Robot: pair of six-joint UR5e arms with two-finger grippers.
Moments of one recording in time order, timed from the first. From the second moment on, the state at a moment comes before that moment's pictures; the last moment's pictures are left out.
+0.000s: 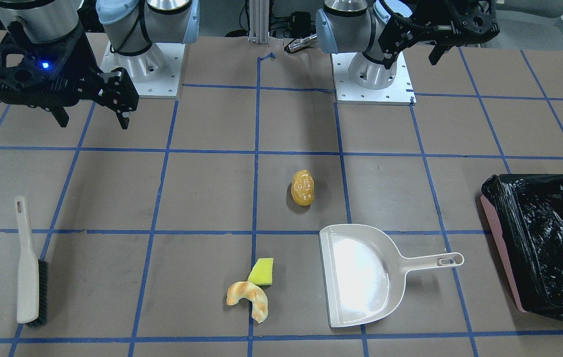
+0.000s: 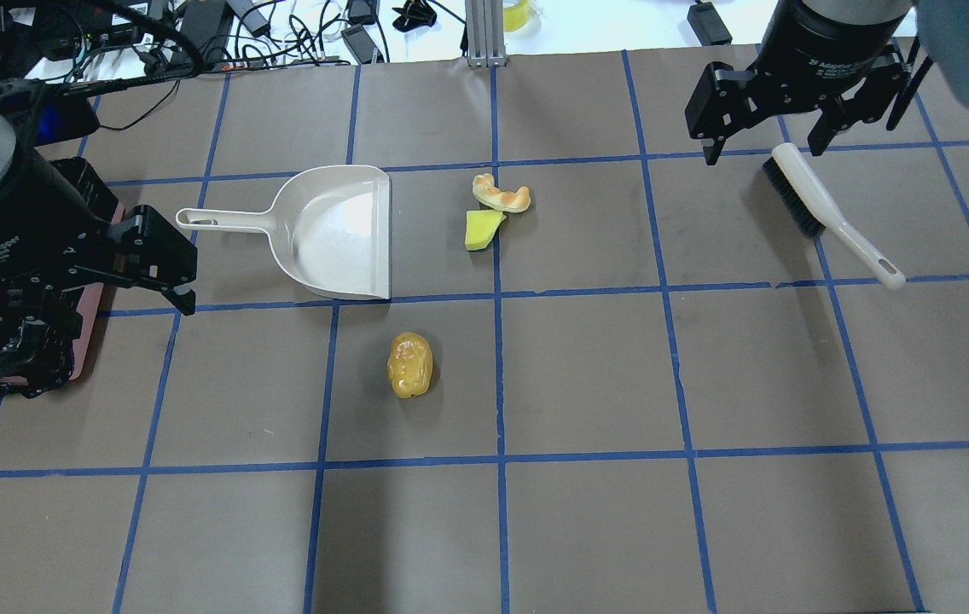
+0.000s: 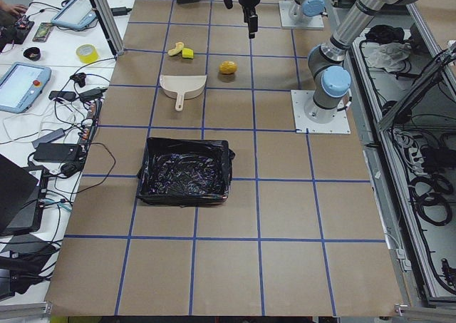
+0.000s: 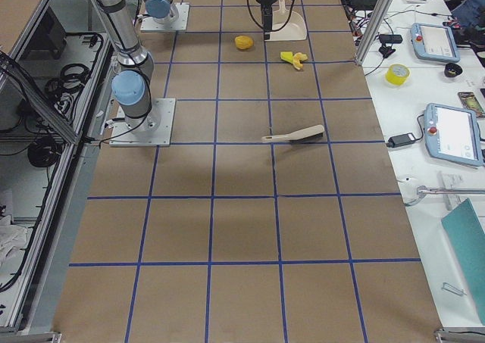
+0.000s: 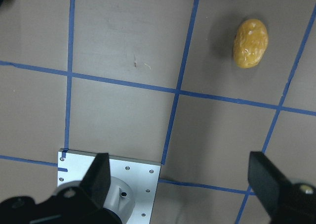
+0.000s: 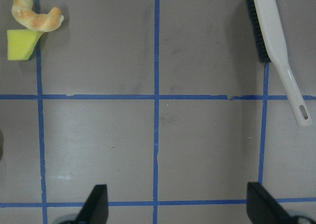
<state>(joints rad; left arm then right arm) -1.45 -1.31 -1.67 -1.82 1.56 -0.07 1.58 -1.56 1.49 -1.56 -1.62 -0.01</state>
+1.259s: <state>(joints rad) -1.45 -1.31 -1.67 -1.81 1.56 -0.06 1.28 -1.38 1.52 -1.68 -1.62 -0.56</state>
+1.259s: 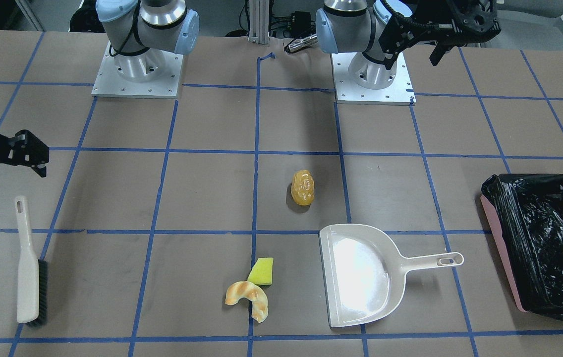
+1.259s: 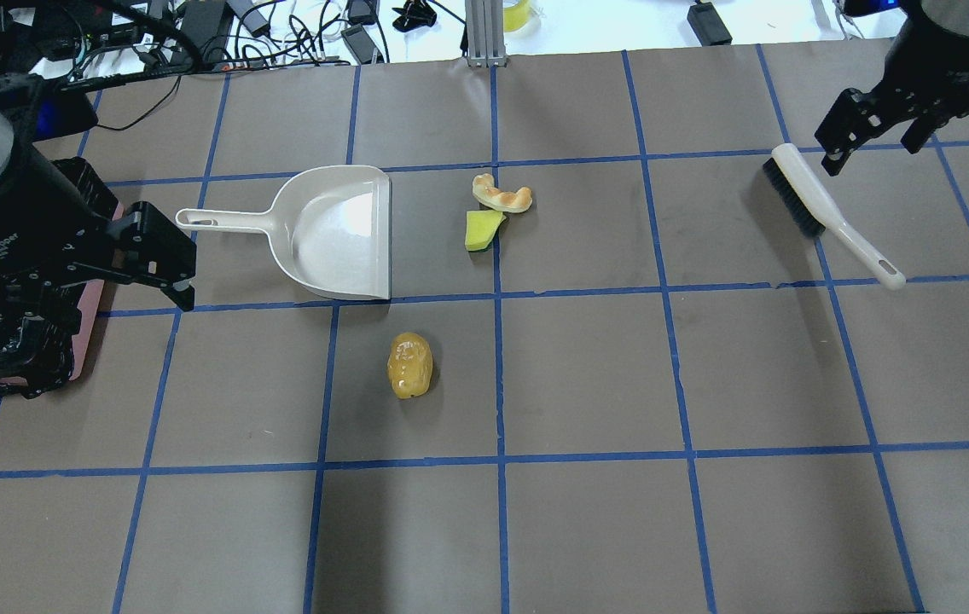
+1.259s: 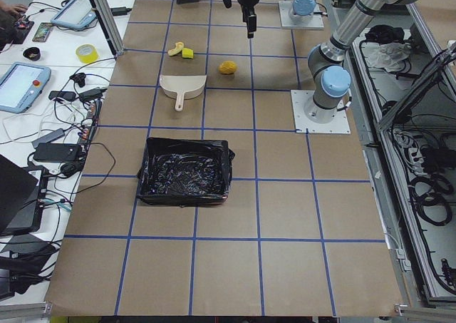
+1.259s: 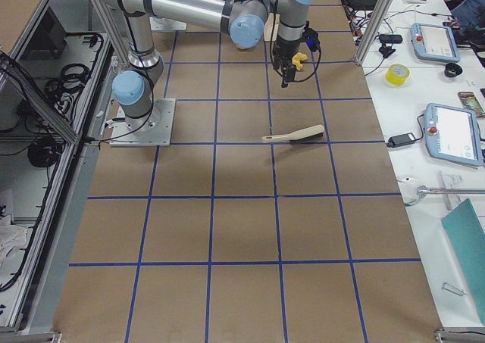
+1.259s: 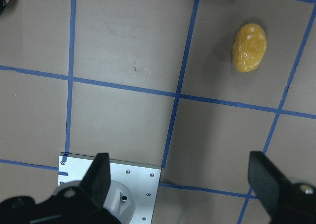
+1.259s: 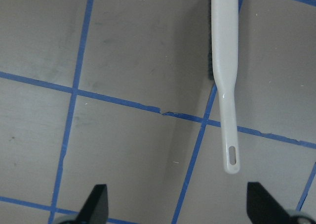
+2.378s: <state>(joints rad) -1.45 -1.31 -1.67 -1.81 1.56 -0.06 1.14 -1.22 1.84 -2.17 -1.68 -0.96</state>
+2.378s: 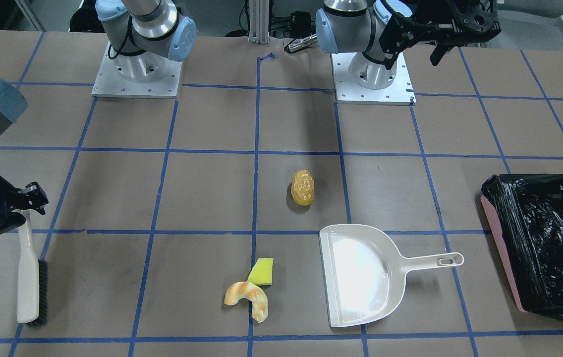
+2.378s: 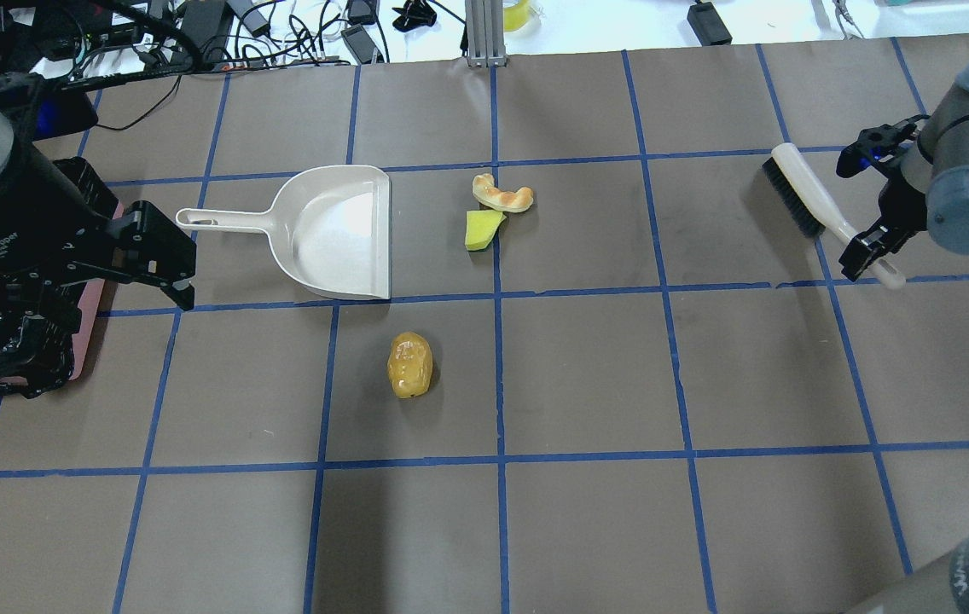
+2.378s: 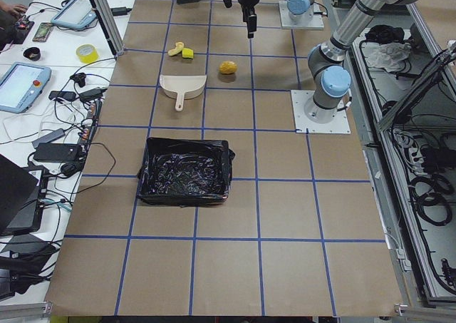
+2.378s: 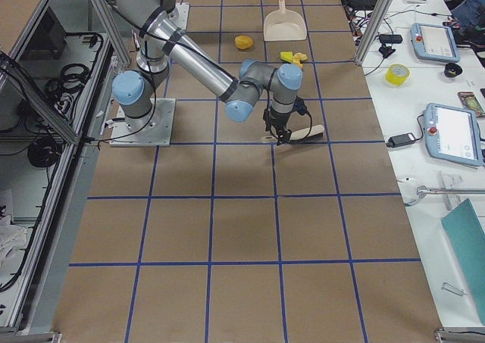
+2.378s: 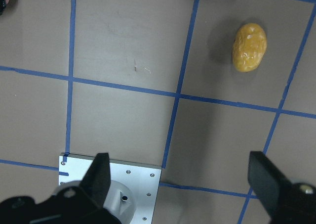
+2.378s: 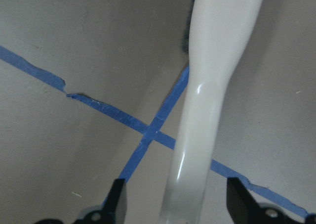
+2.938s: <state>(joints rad) -1.45 -1.31 -1.67 -1.81 1.56 -0.06 1.15 -1.25 1.83 -2.16 -1.69 -0.88</state>
